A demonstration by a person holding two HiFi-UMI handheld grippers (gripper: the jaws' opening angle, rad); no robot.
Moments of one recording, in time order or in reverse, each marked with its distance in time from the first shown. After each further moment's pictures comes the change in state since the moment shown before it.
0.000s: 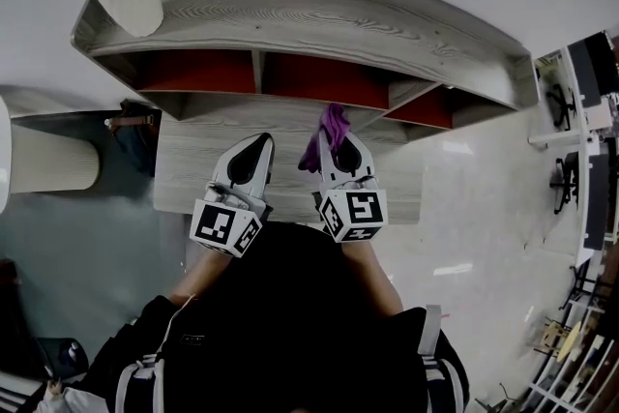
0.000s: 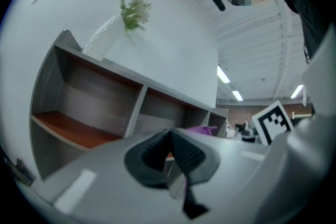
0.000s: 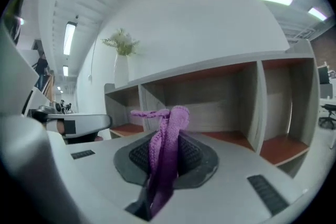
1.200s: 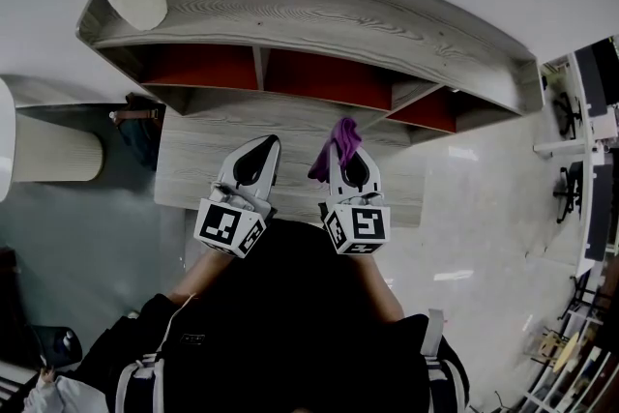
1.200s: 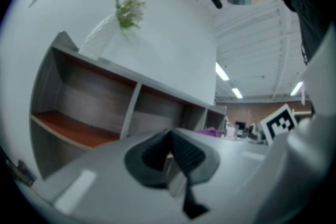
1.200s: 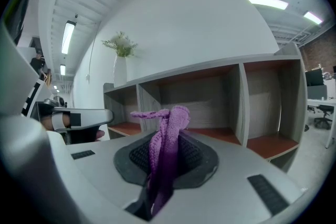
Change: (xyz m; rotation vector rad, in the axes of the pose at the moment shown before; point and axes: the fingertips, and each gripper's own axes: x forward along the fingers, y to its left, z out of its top) left arm 0.001 -0.015 -0.008 0.011 0.015 0.002; right arm -0.029 -0.013 -0.013 -0.003 -0.018 -0.039
